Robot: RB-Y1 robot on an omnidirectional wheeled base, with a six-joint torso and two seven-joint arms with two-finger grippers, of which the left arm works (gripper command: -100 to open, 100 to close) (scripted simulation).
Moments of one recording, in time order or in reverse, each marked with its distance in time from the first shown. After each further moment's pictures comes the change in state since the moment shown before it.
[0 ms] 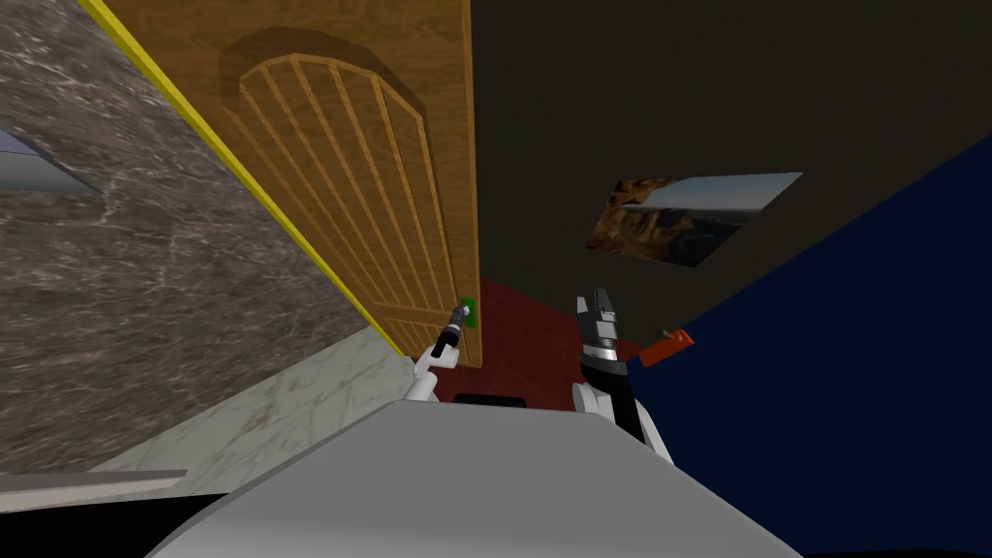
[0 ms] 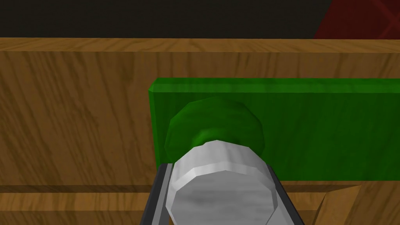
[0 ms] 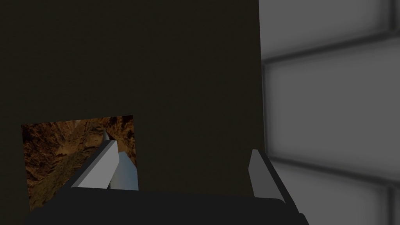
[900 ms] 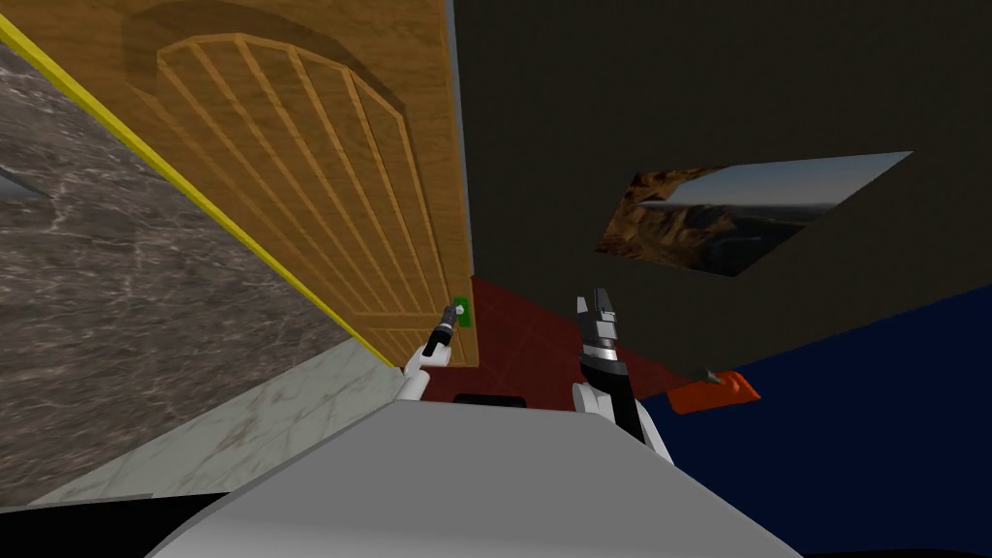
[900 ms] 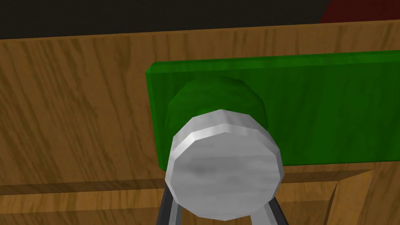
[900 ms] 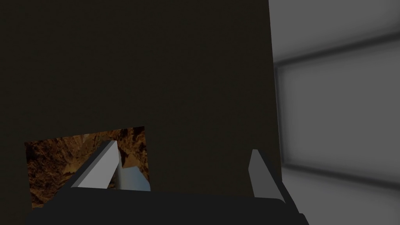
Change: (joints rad) arm -0.007 0.042 0.069 0.012 0.011 -0.001 -0.013
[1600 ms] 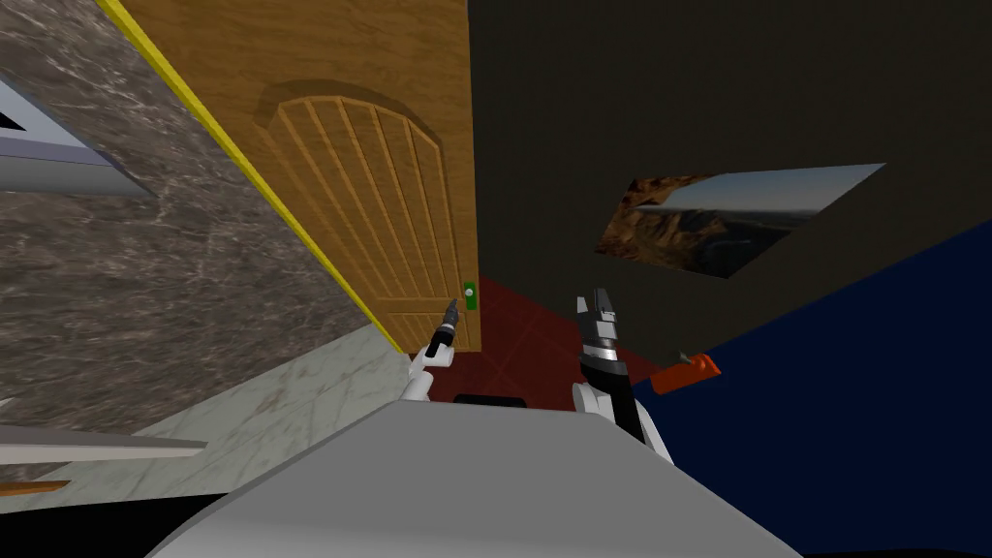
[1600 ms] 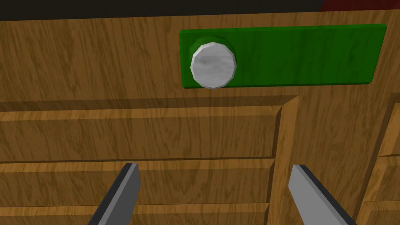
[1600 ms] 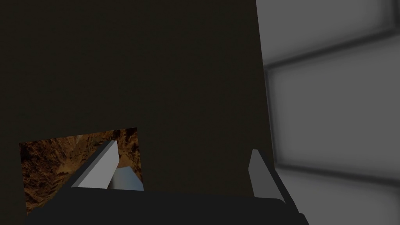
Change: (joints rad) arm 0.006 -0.043 0.015 -0.008 -0.005 -0.007 -0.031
